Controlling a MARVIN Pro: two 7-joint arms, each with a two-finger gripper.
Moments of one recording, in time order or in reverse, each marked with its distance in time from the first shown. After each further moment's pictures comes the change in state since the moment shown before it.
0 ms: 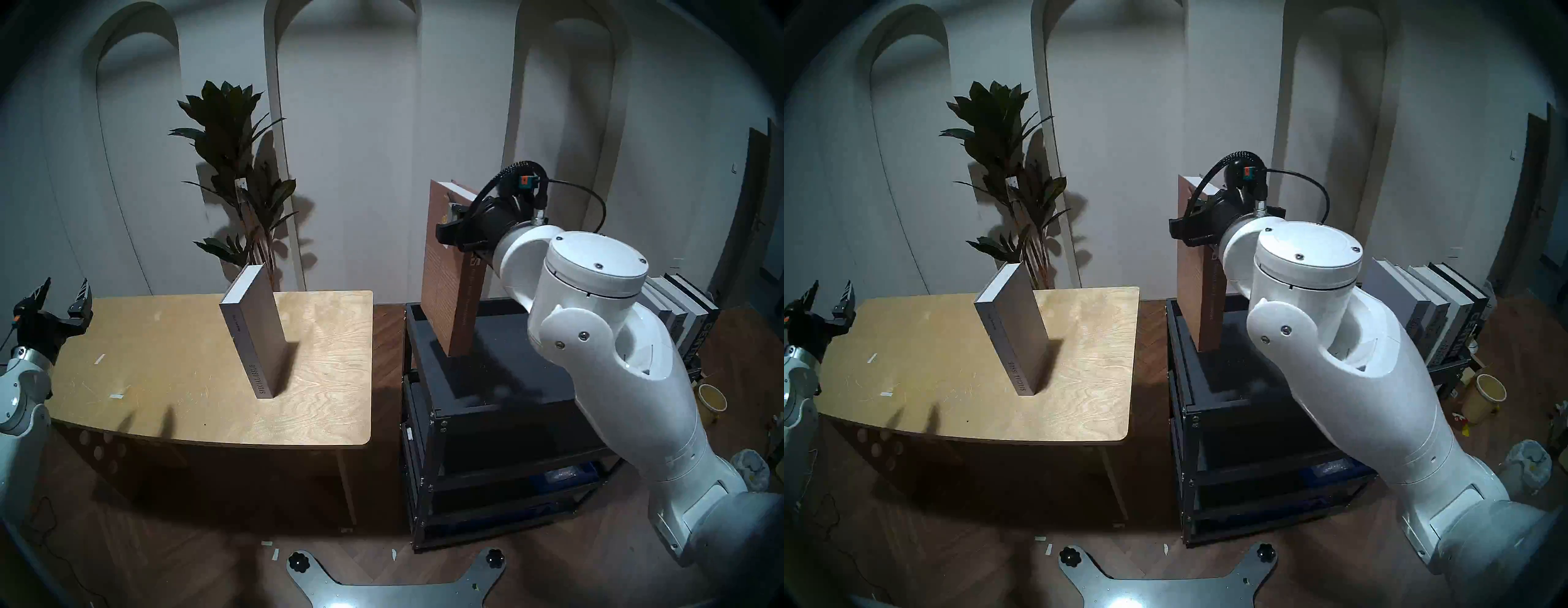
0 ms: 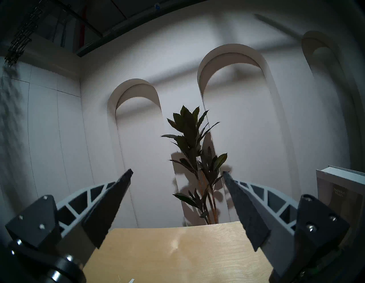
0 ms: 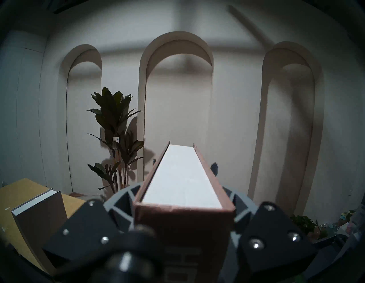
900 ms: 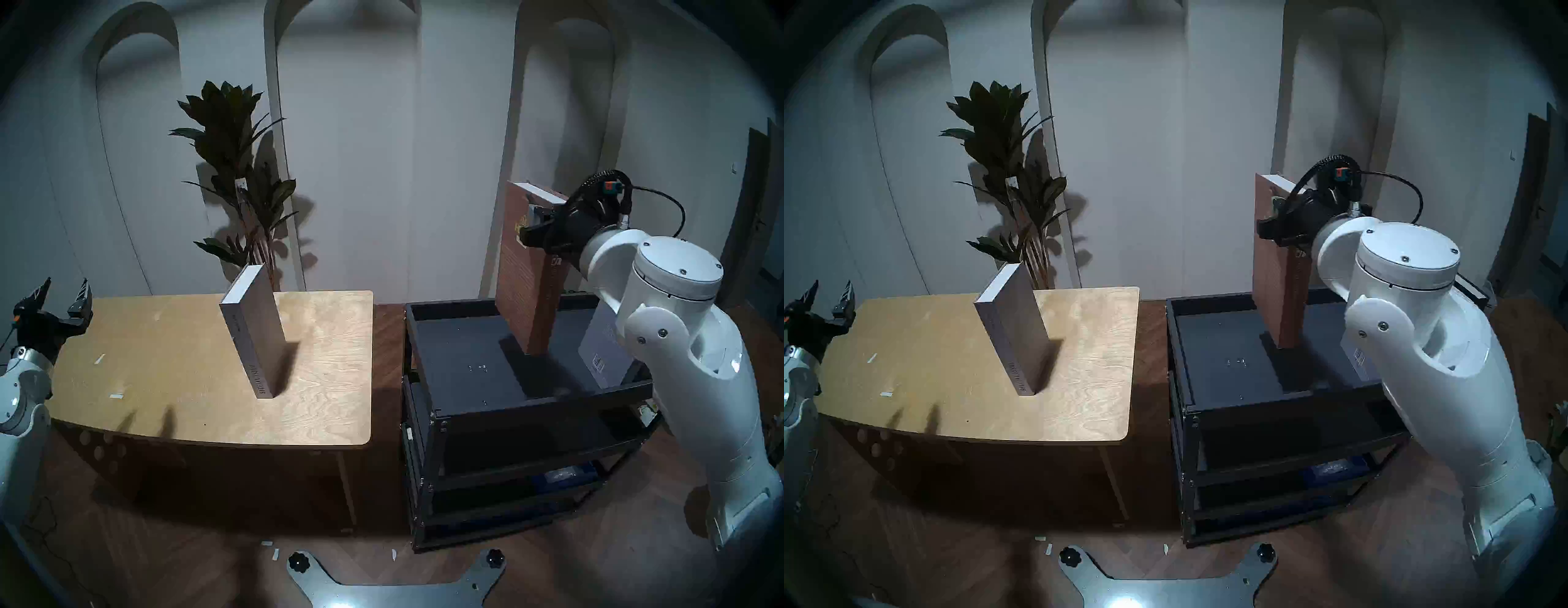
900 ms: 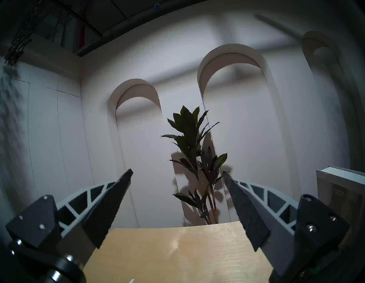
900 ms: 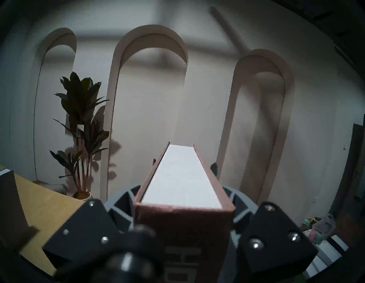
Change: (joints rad) left arm 0.000 0.000 0.000 0.000 0.000 0.000 0.000; right arm -0.195 0.257 0.299 -0.016 0.024 -0.017 0.131
